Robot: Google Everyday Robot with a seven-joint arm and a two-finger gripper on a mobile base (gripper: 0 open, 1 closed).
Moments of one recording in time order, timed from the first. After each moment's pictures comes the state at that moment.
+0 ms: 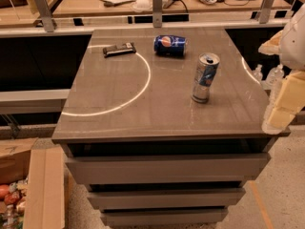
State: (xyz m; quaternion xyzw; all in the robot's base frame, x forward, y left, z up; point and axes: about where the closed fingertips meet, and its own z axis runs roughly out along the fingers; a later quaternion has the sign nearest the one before) arm 0.438 -0.216 0.977 -0.60 0.78 -0.04 0.16
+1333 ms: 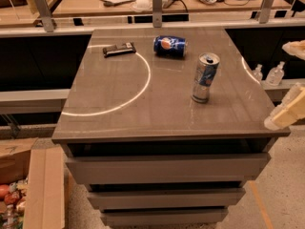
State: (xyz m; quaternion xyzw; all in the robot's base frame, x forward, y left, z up) arm 0.461 -0.253 0.966 -0.53 0.78 0.00 0.34
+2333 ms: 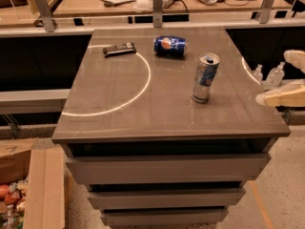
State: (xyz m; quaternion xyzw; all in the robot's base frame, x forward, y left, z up) arm 0.515 -0.288 0.949 -0.42 0.73 0.08 0.53
